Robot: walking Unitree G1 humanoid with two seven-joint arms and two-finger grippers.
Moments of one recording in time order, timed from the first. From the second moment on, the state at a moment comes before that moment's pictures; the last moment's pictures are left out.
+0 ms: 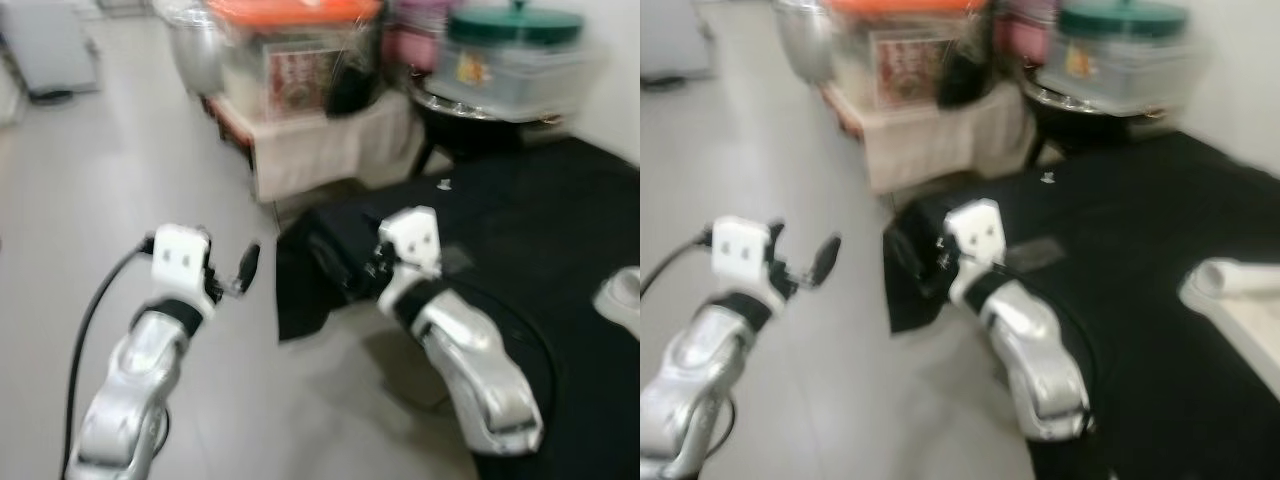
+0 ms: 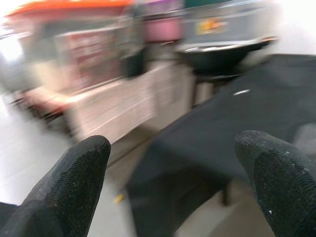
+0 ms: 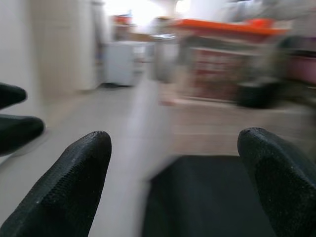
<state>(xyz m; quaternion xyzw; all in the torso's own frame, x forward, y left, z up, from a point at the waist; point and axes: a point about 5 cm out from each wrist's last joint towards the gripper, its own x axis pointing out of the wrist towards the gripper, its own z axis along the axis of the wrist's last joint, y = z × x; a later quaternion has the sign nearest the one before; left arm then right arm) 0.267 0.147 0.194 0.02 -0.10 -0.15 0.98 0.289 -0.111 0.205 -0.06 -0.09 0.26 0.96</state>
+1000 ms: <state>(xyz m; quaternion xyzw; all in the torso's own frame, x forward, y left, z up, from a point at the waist) 0.255 0.124 0.164 0.02 -0.04 -0.22 0.98 0.313 -0.171 0.203 -0.21 -0.03 0.11 0.97</state>
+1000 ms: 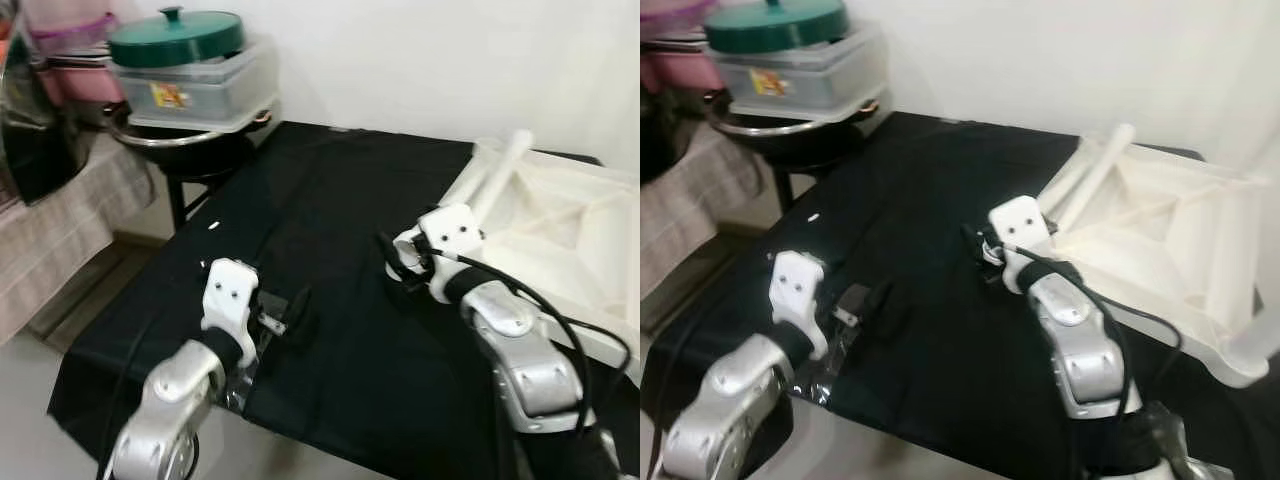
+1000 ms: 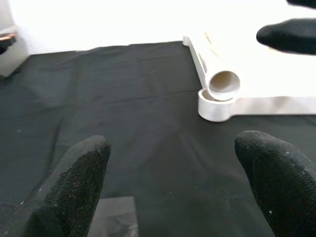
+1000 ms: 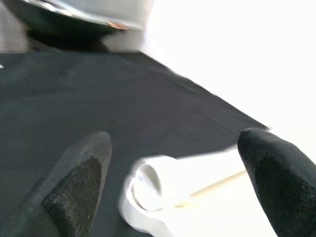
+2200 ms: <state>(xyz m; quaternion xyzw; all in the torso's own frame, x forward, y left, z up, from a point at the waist) 0.225 0.126 0.157 0.03 -0.03 -0.21 0.98 0.362 -0.258 0.187 -0.24 0.26 0.25 0.90</state>
